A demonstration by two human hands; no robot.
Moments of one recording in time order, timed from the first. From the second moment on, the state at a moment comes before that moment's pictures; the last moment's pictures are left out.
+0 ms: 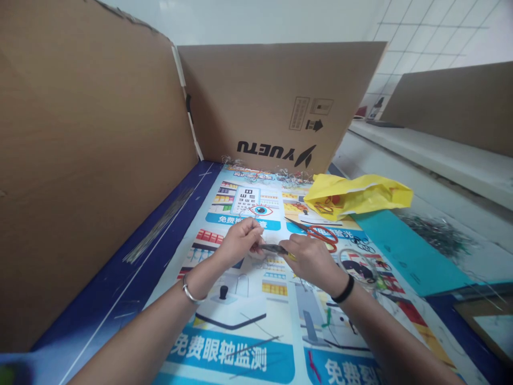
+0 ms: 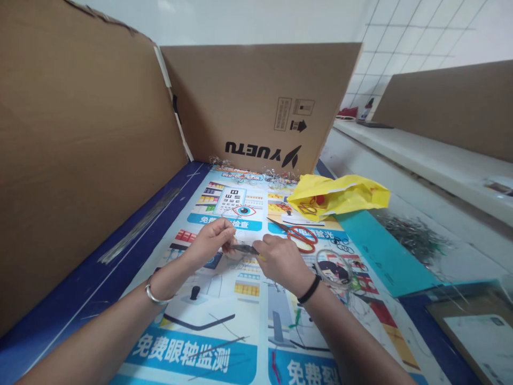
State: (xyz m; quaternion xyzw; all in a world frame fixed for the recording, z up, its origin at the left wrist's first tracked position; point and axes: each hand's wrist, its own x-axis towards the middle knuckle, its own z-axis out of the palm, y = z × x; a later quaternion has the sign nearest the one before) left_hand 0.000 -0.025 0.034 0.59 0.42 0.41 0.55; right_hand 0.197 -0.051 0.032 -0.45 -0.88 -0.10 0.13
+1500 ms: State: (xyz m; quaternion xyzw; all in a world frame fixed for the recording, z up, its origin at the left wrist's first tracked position) left_hand -0.015 -0.005 0.013 0.53 0.49 0.46 0.53; right_hand 0.204 -0.033 -0.008 -0.46 -0.81 -0.20 0.31
